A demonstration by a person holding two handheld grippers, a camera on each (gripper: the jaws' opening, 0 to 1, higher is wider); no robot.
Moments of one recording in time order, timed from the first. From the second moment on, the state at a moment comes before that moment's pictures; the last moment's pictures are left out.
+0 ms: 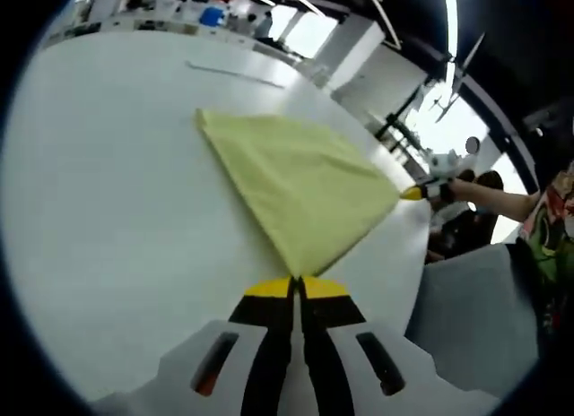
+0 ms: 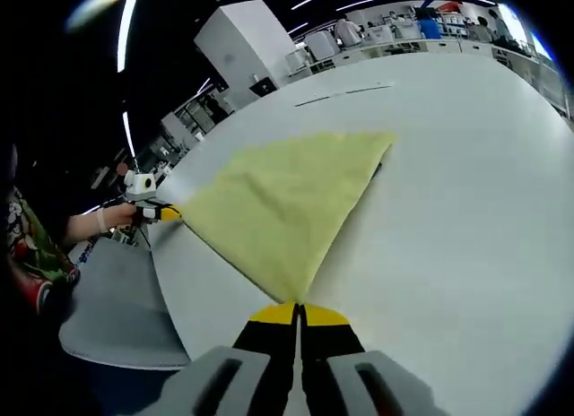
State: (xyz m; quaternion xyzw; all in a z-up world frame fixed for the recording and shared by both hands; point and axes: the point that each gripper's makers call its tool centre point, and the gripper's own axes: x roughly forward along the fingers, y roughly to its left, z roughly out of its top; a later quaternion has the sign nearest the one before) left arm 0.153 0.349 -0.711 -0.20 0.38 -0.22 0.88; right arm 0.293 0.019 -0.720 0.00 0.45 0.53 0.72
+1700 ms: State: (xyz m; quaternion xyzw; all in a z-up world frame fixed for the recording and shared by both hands) left arm 0.160 0.368 -0.678 -0.10 0.31 -0.20 0.93; right arm 0.322 -0.001 -0.684 -0.06 0.32 0.49 0.81
